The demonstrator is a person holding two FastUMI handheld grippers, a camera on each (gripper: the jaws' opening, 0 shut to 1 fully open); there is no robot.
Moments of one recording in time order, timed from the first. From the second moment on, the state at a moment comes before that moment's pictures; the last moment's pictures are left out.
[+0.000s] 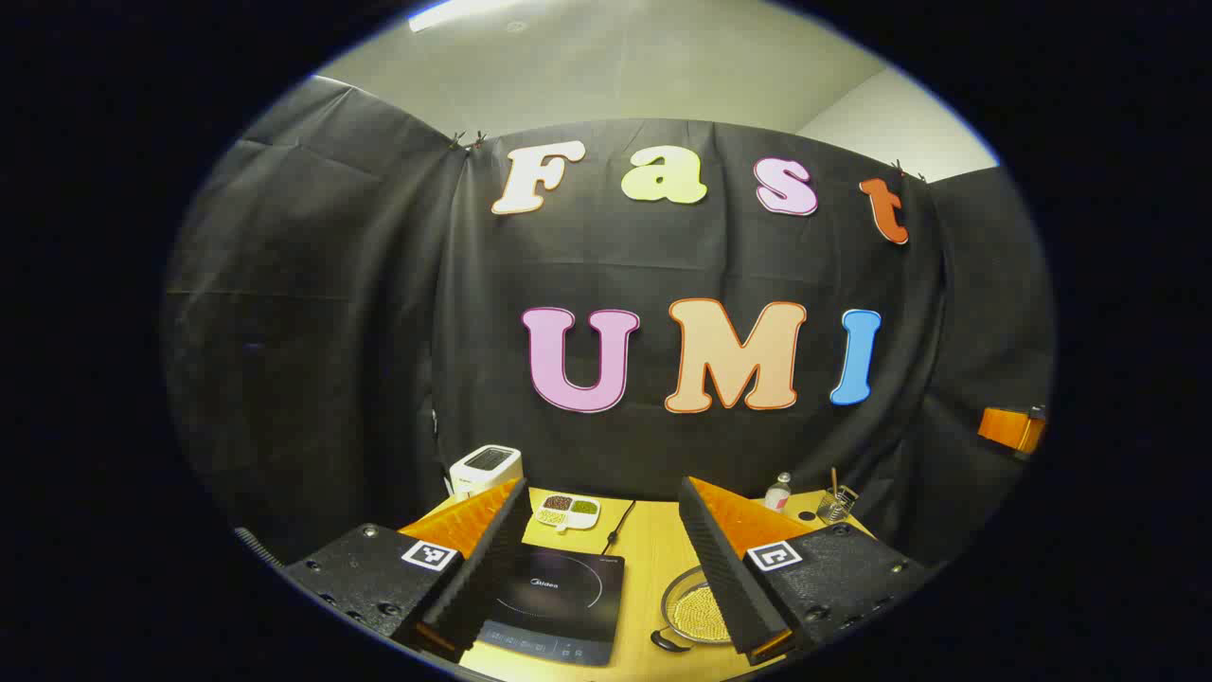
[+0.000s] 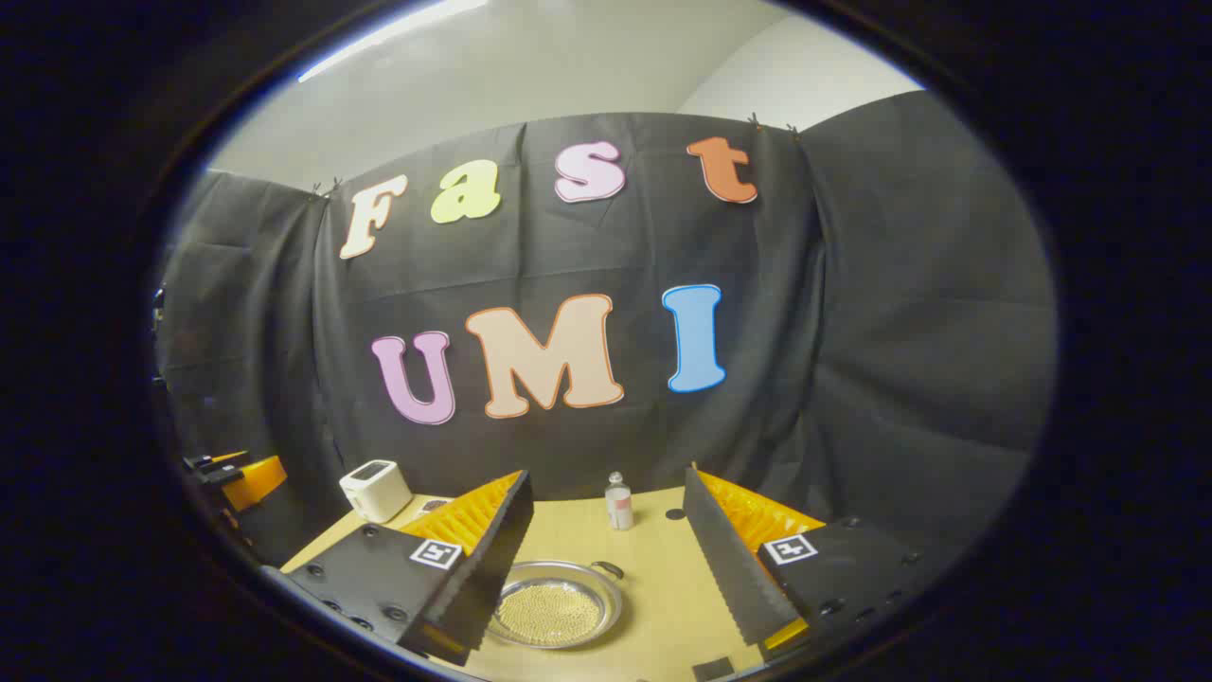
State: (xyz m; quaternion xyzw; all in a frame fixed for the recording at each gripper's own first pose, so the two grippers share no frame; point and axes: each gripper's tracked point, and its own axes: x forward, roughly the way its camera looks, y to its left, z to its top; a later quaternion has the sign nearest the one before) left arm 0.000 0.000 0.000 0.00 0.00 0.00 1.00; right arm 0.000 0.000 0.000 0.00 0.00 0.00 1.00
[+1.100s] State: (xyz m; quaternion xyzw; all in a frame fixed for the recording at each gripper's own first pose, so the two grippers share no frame) left arm -0.014 -0.006 -0.002 0.01 0.00 0.01 1.00; right arm -0.008 -0.009 0.000 0.00 0.00 0.01 1.00
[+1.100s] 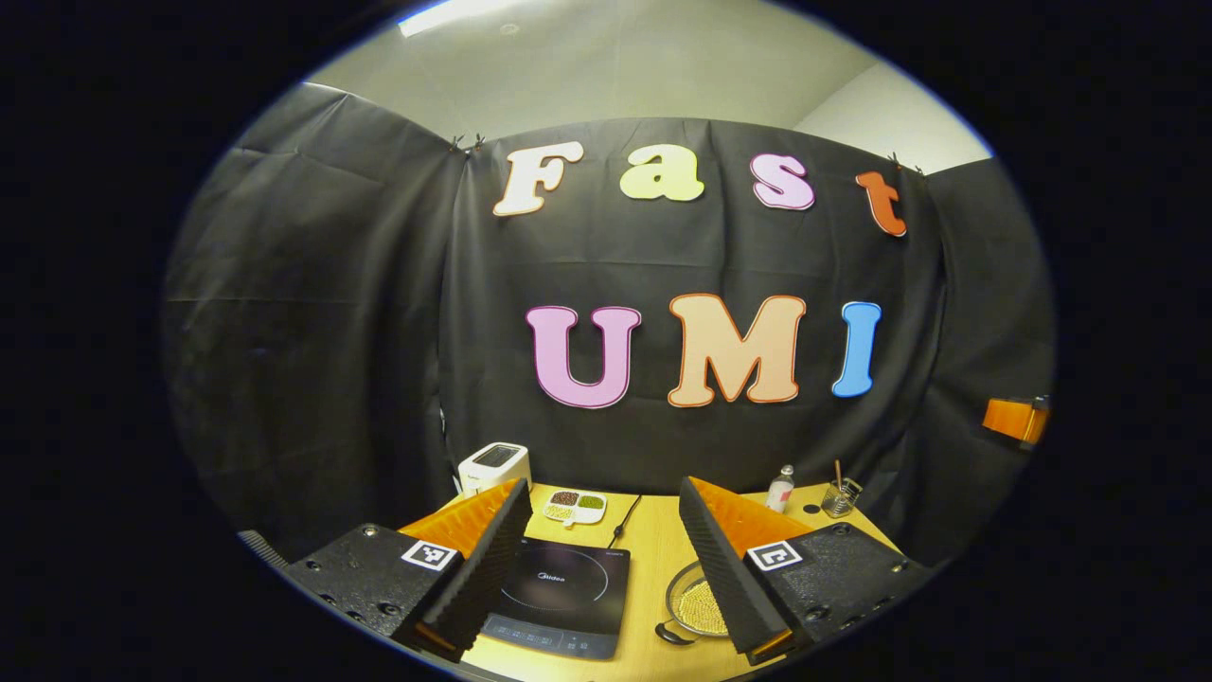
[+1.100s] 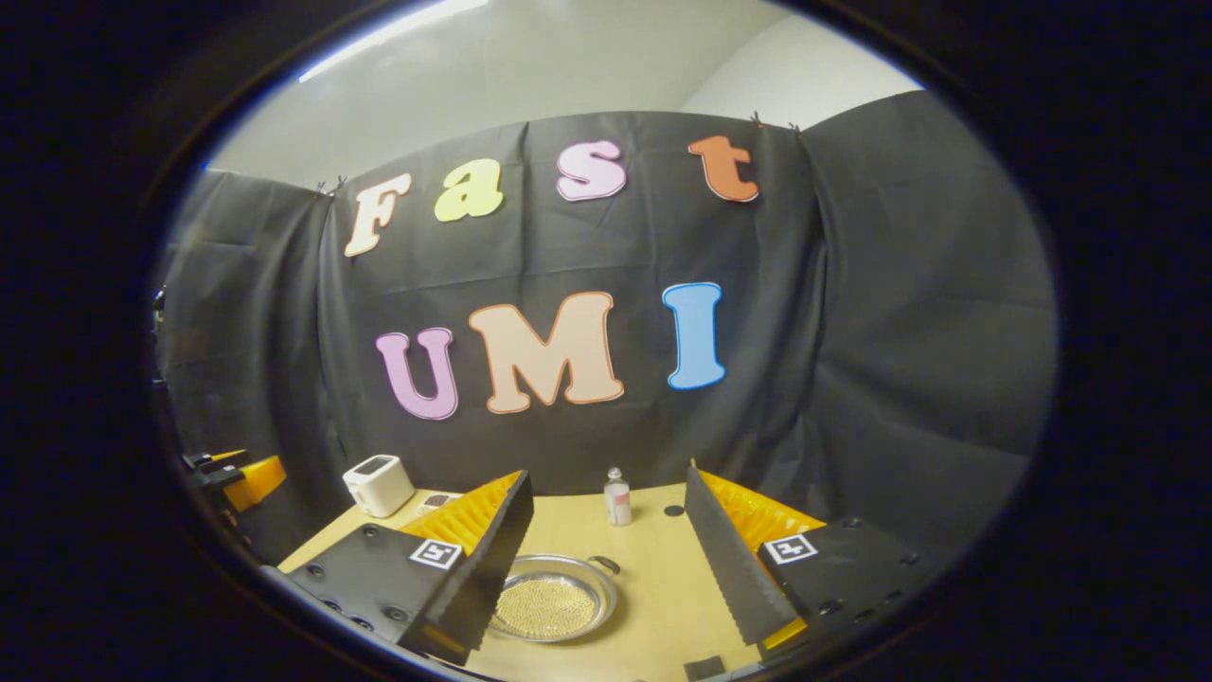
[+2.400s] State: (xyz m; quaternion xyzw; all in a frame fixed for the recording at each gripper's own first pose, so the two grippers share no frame) left arm -0.030 -0.004 -0.030 0.02 0.03 0.09 1.00; right arm 0.038 0.012 -0.115 -0.02 0.14 0.11 0.98
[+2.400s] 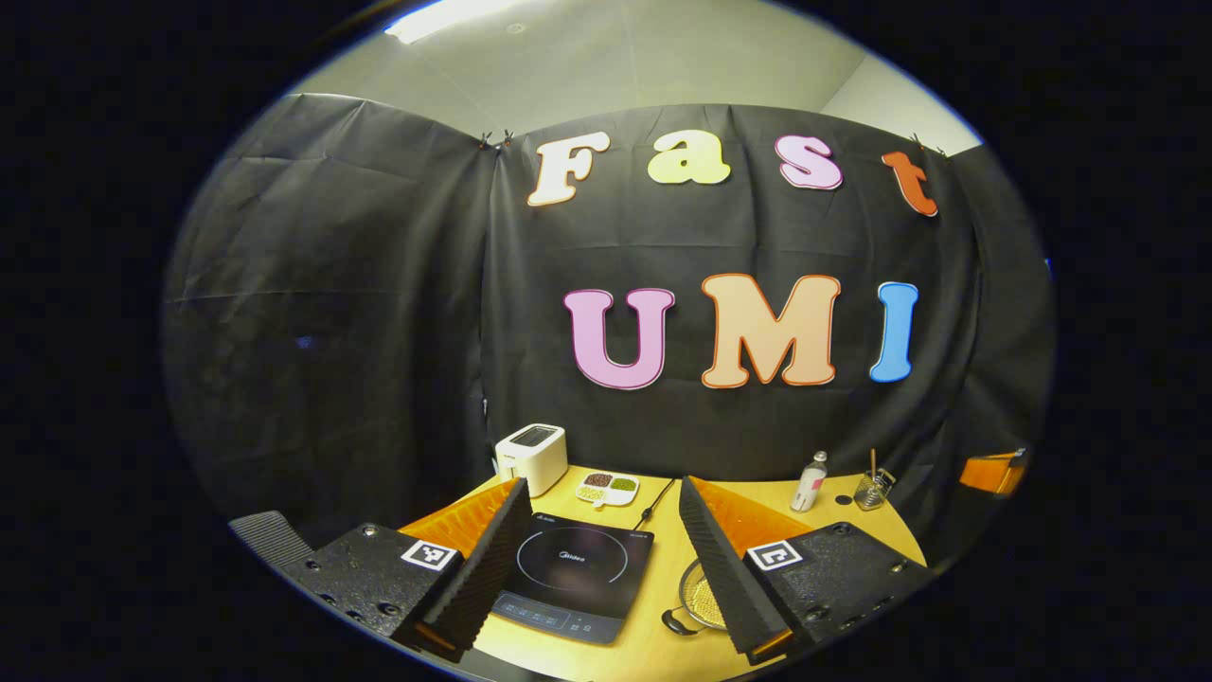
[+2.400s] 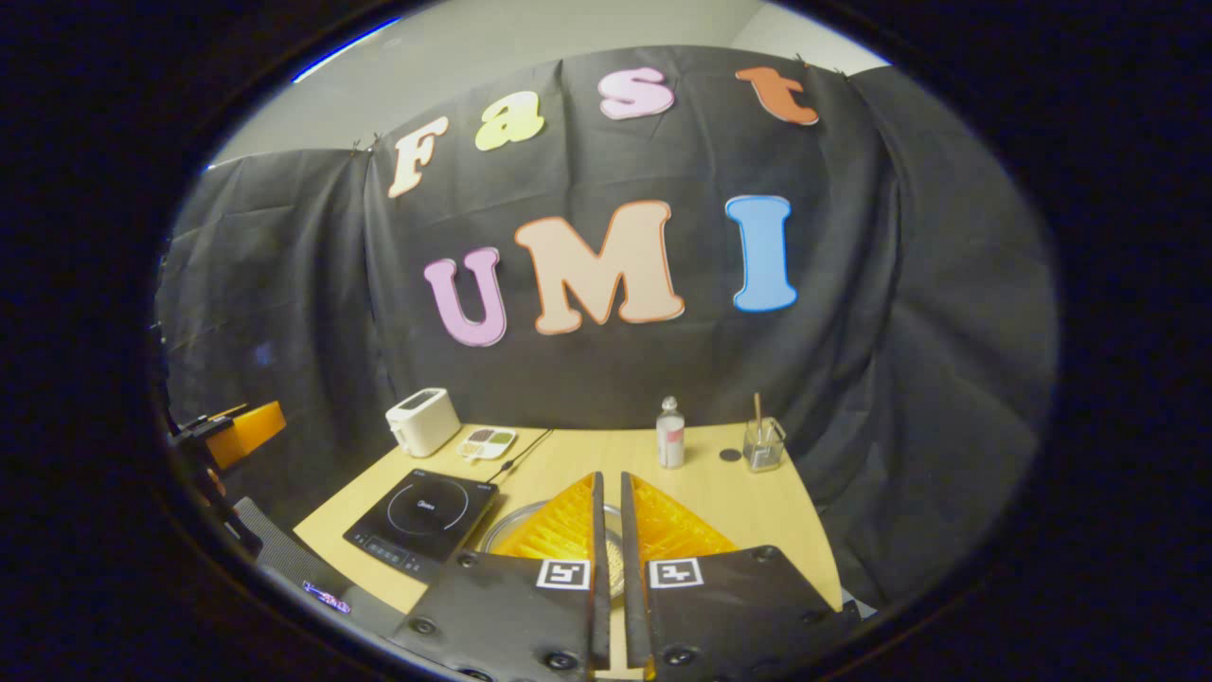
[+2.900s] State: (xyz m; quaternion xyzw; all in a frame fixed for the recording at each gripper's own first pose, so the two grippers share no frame) left arm 0.012 0.051 -0.038 0.03 0.04 0.08 1.00; right arm 0.024 0.043 -0.260 -0.05 0.35 0.09 0.93
